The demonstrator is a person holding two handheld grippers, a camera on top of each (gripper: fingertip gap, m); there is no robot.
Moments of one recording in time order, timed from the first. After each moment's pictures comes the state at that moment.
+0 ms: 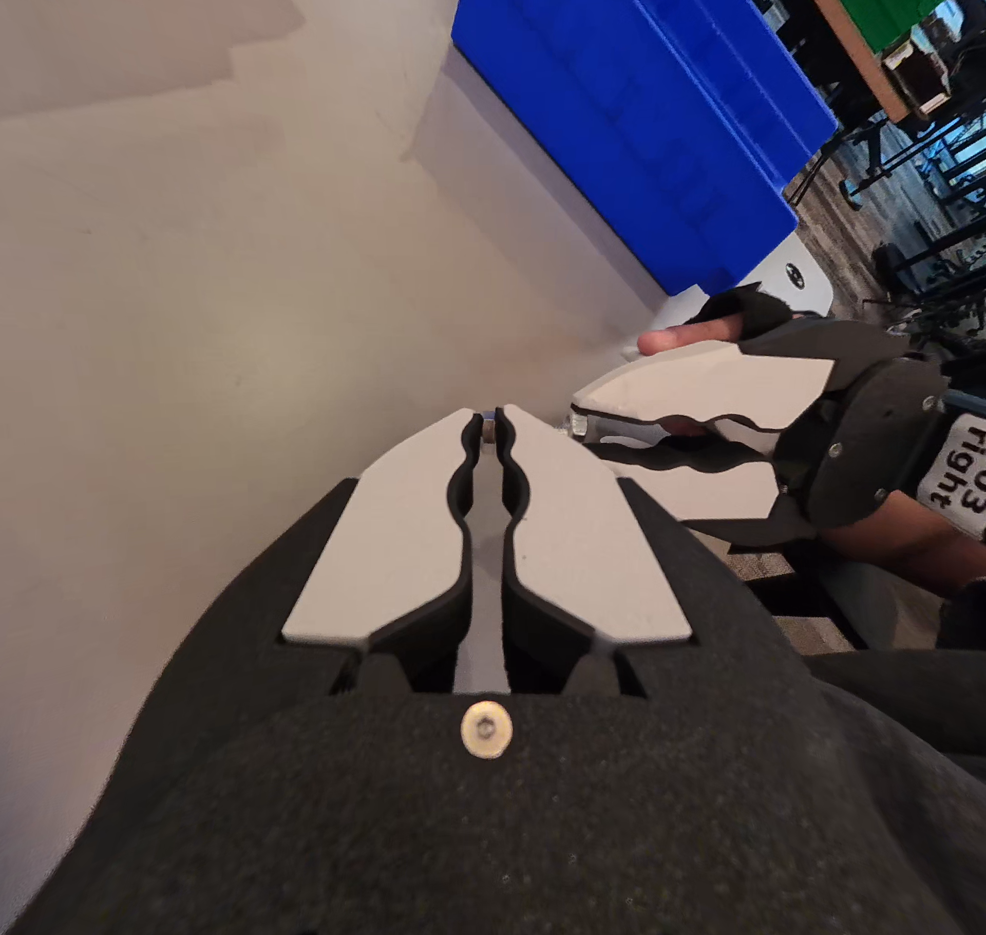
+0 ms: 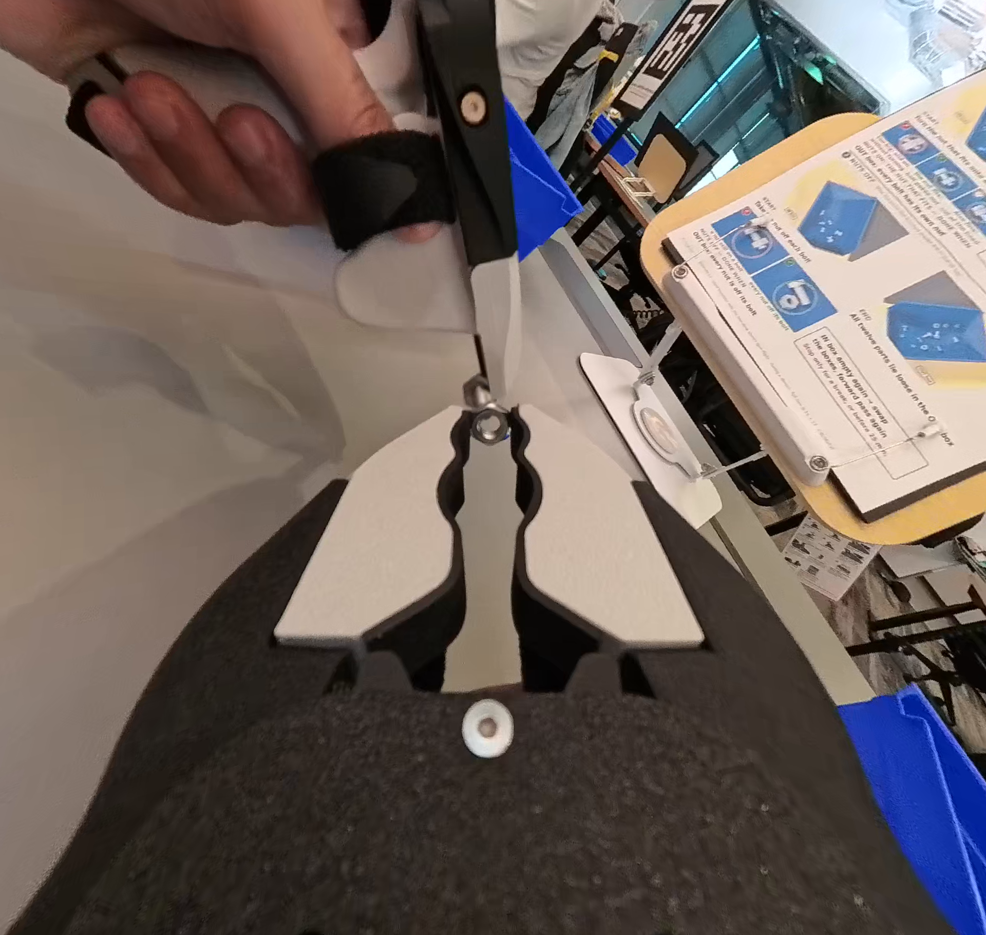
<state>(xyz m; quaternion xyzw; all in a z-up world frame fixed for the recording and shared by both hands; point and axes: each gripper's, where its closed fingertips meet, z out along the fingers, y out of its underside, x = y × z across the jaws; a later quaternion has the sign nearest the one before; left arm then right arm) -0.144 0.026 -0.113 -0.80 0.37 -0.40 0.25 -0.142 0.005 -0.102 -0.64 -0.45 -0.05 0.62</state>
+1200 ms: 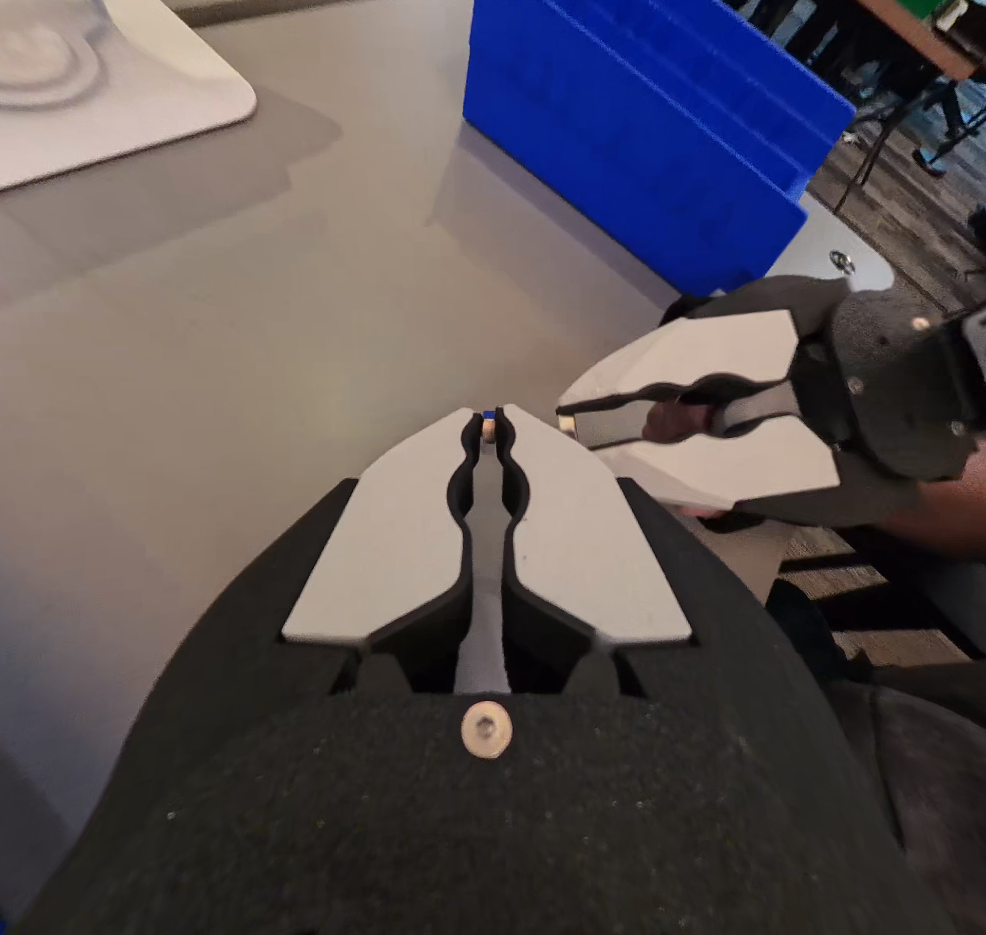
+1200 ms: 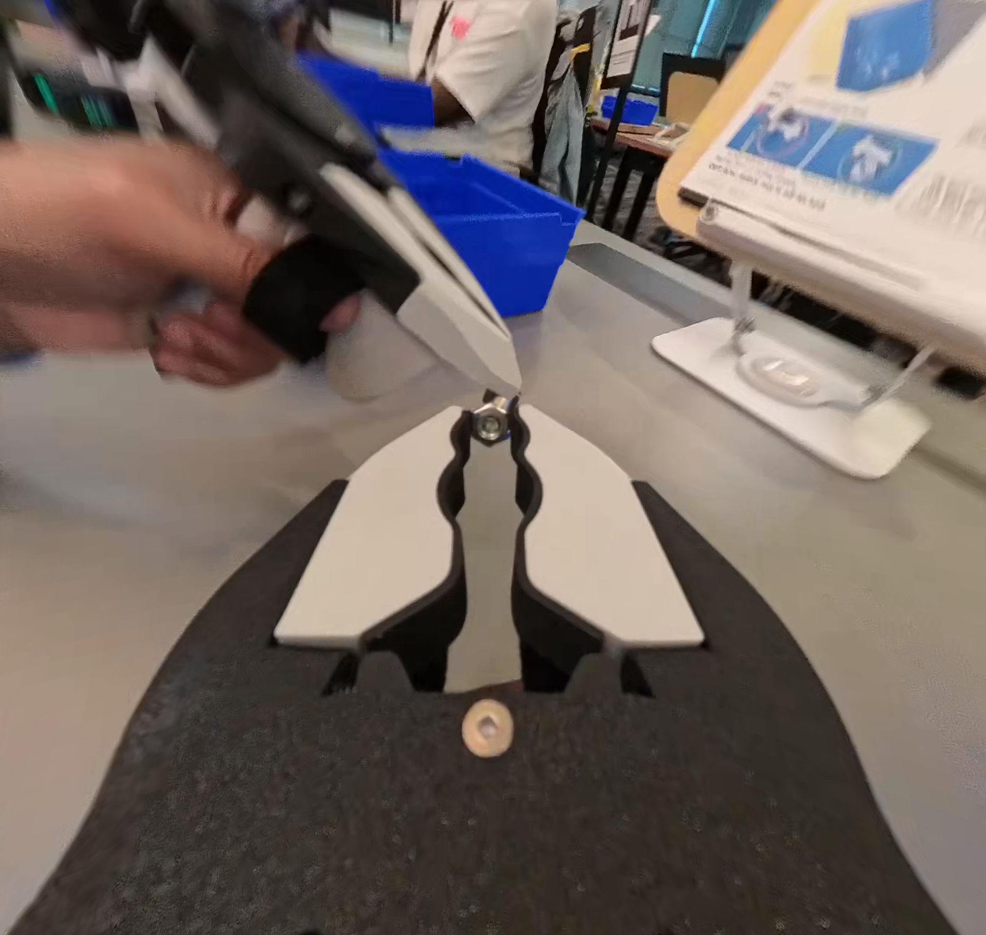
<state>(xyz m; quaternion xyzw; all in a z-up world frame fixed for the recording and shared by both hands) -0.152 0.032 -0.089 -0.77 0.41 -0.36 0.33 -0.155 0.012 -0.084 -0.71 -0.29 0.16 0.63</state>
